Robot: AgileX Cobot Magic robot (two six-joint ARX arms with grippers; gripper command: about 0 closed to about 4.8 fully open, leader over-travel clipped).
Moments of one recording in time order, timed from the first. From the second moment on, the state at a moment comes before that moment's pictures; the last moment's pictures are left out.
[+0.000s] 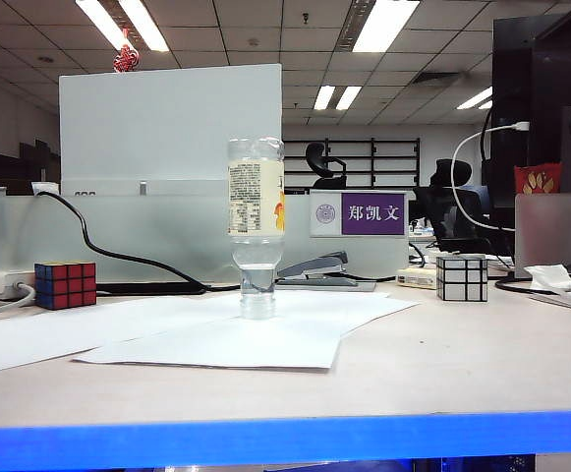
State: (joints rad) left arm 0.02 0.00 0.01 0.03 0.00 0.01; right arm 0.90 0.16 0.11 0.14 0.37 0.08
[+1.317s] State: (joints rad) left arm 0.02 0.00 0.01 0.03 0.00 0.01; right arm 0.90 0.16 0.11 0.14 0.37 0.07
